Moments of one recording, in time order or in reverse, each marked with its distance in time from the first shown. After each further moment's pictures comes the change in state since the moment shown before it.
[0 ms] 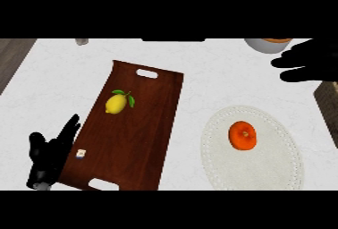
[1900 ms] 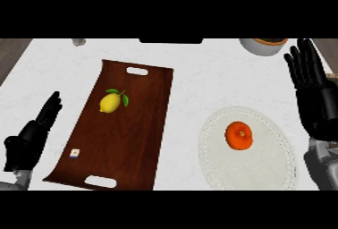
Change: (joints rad) left arm -0.086 0.134 0.017 -0.025 -0.095 0.025 -0.202; right arm 0.563 0.648 -0.099 0.059 -0.094 -1.148 0.088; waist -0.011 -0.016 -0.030
